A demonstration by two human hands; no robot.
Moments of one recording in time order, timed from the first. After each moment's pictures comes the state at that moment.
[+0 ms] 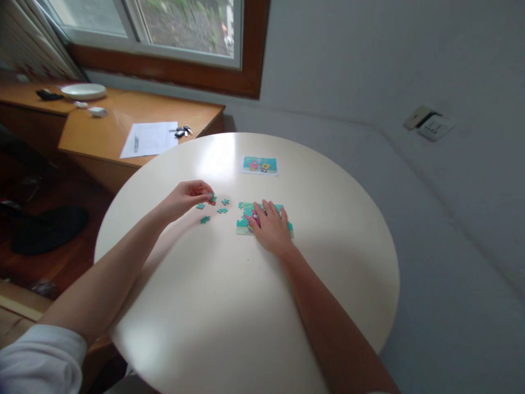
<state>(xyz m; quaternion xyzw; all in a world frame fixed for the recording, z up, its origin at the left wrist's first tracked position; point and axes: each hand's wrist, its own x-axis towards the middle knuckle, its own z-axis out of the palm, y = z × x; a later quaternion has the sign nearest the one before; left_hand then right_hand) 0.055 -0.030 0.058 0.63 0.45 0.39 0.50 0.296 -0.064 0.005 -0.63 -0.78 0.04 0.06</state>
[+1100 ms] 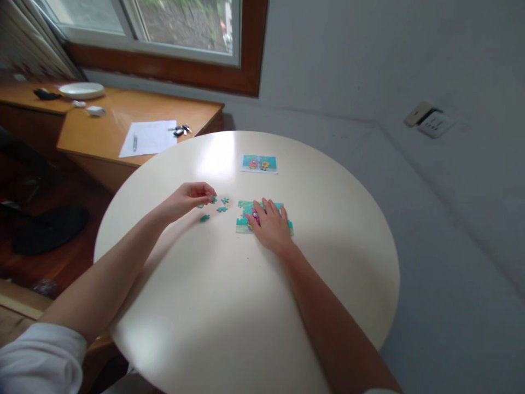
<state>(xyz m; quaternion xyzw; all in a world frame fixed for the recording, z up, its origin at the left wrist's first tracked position) 0.056 -0.029 0.053 0.63 0.45 0.38 0.51 0.295 -0.066 0.007 -0.63 -0.78 0.04 0.06</state>
